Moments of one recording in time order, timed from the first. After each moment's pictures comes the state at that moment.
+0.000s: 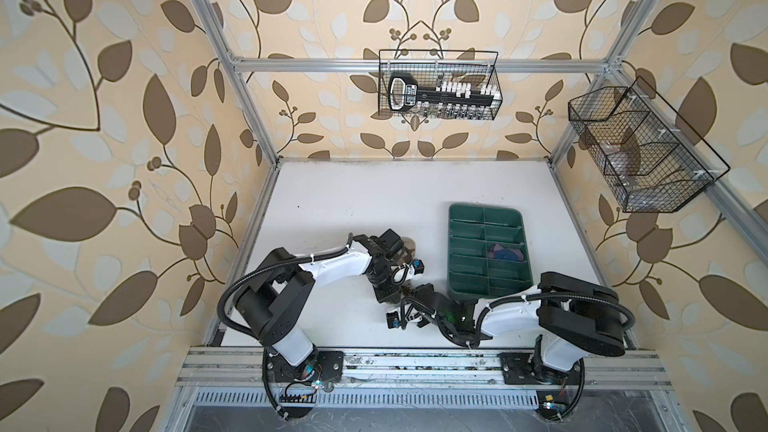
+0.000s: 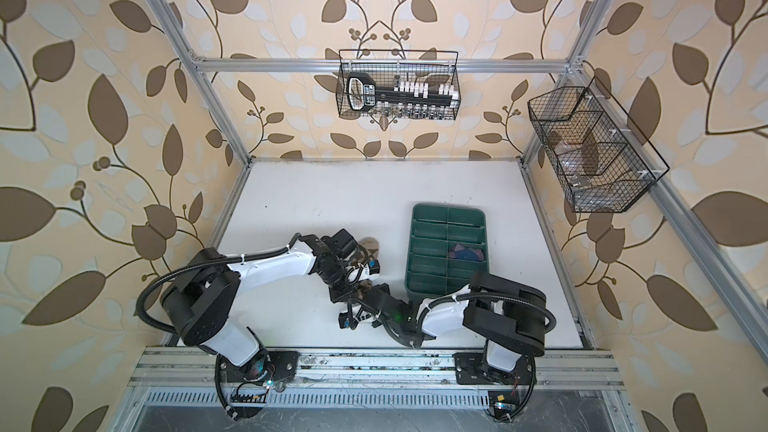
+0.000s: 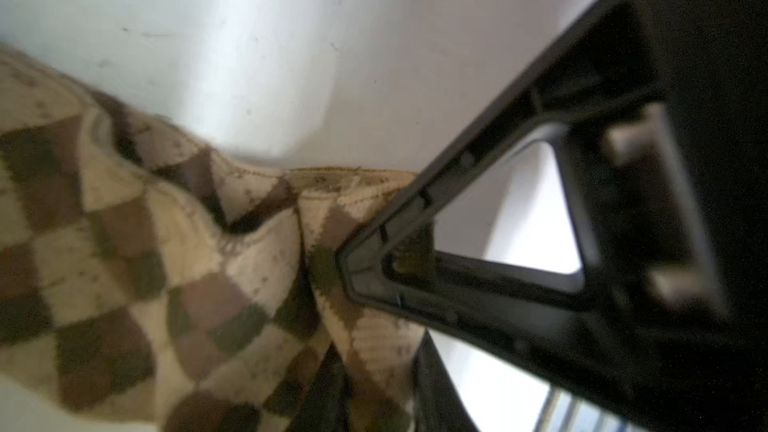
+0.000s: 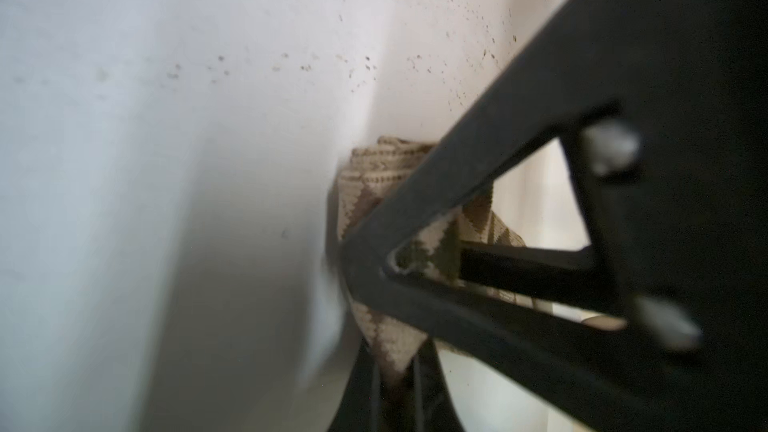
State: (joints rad) left arm -0.71 1.57 0.90 -0.72 0.38 0.44; right arm 1.19 1.65 0.57 0.35 0.39 -0.90
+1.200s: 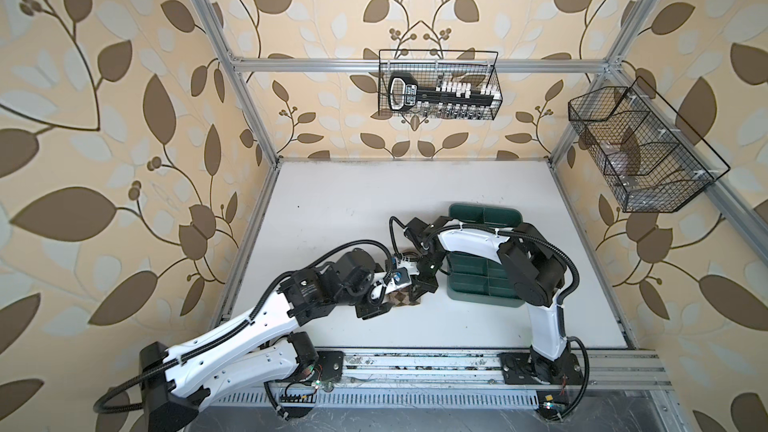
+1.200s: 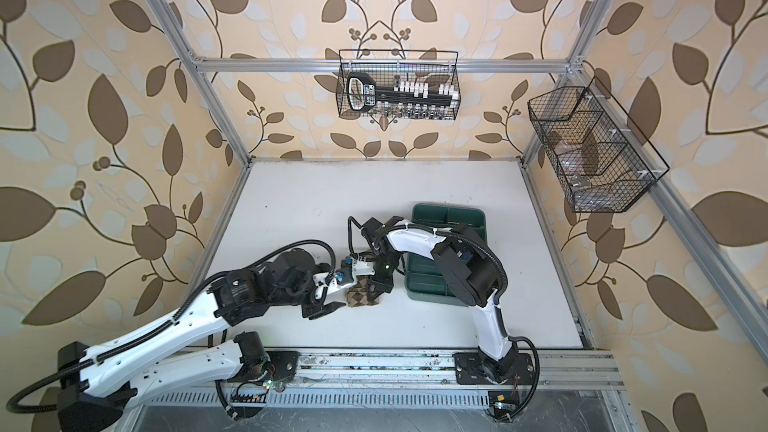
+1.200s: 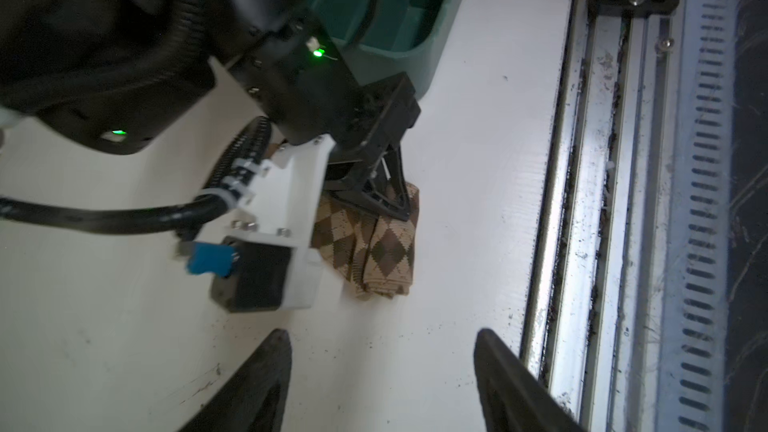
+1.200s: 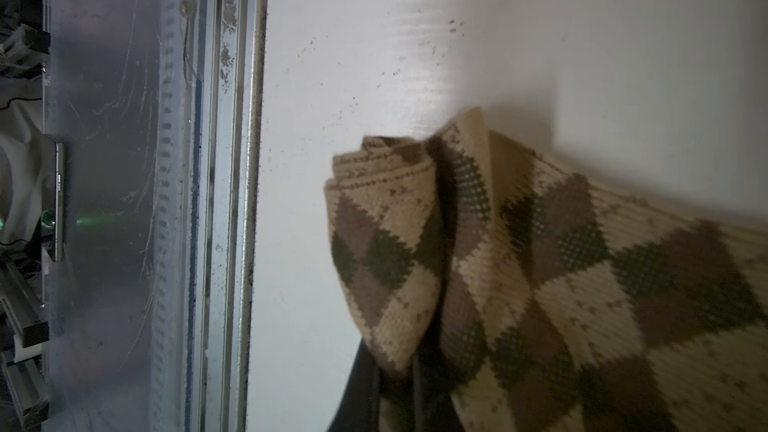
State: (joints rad) left arm -0.93 0.92 0.76 -0.73 0.11 0.39; right arm 0.76 2.06 1.40 -0.97 -0.63 -0.78
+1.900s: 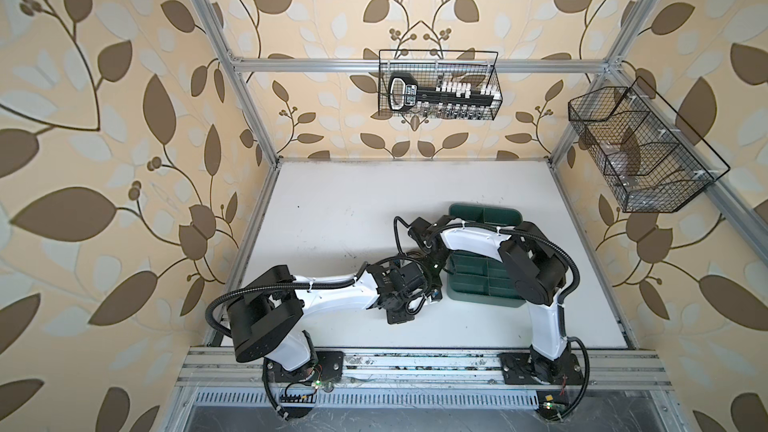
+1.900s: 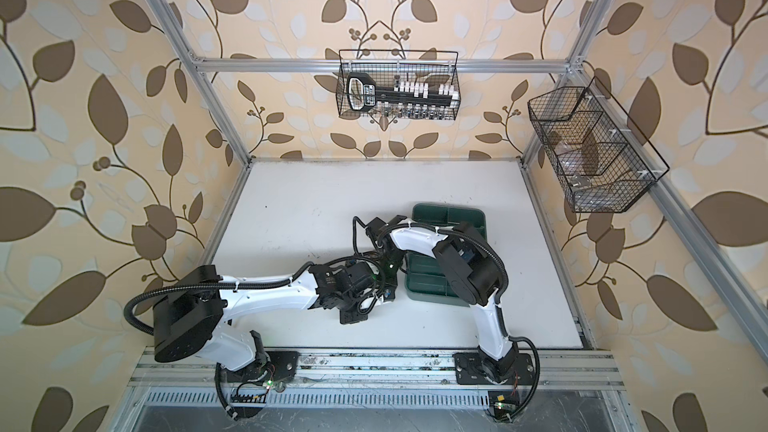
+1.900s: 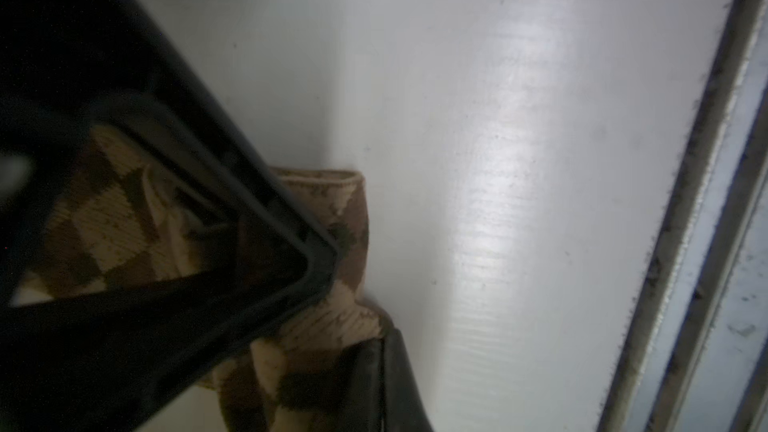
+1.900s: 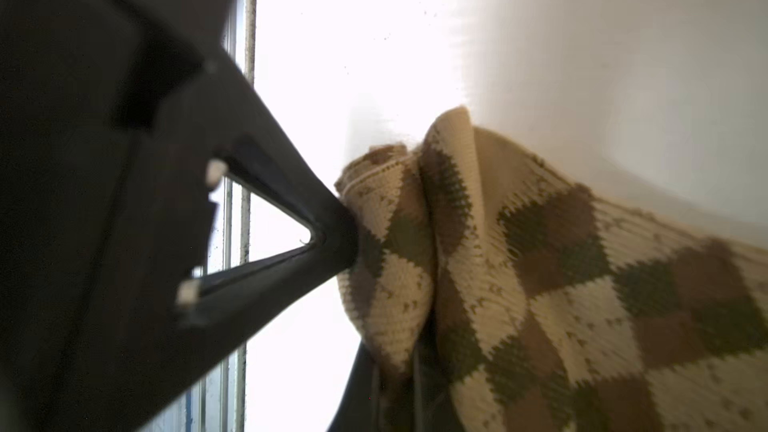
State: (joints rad) left arm -1.02 1.52 0.81 -0.53 0.05 0.36; right arm 0.73 2.03 1.35 -0.97 -0.61 -0.80
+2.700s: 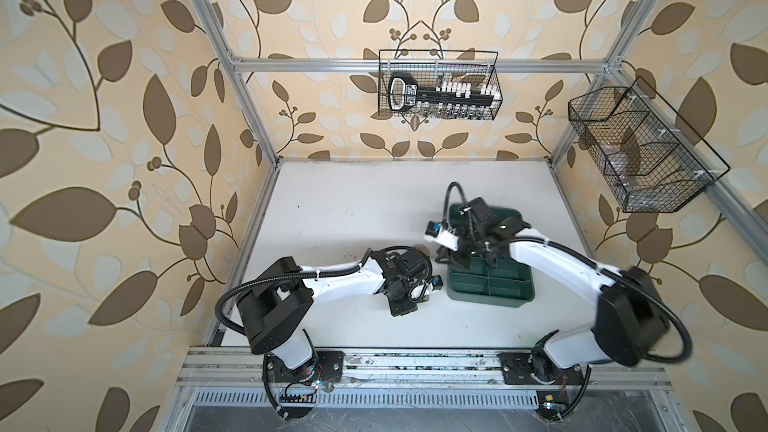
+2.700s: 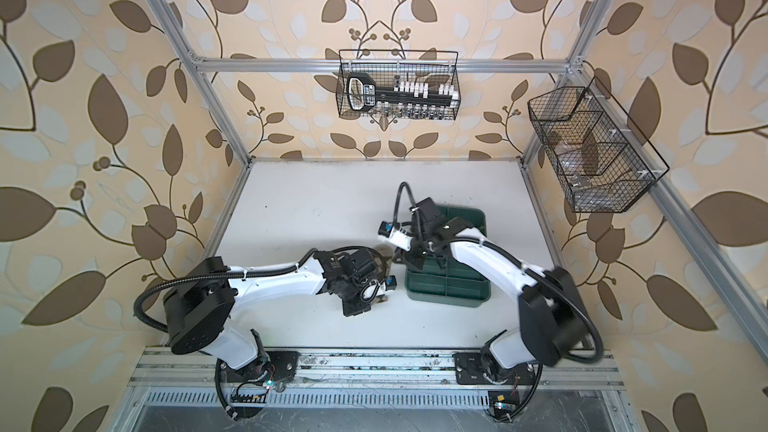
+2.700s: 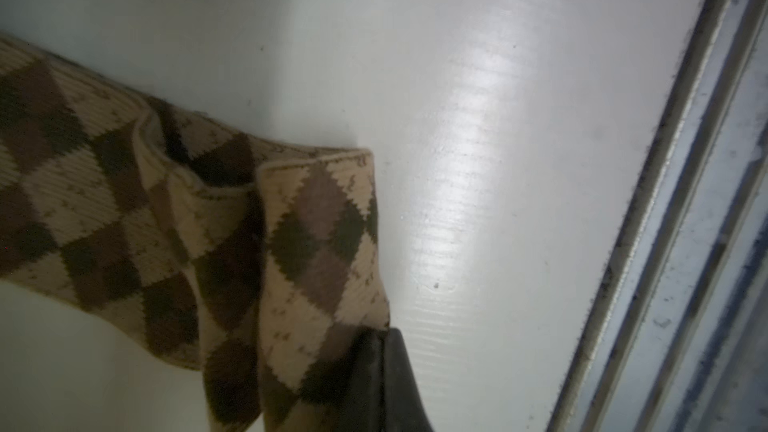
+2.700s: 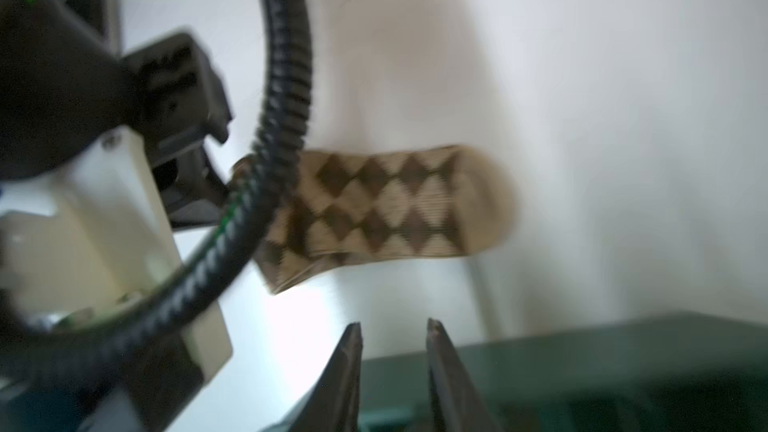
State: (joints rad) left arm -0.90 1.64 0.97 -0.69 0.23 0.33; right arm 0.47 1.31 0.98 -0.50 -0.34 -0.53
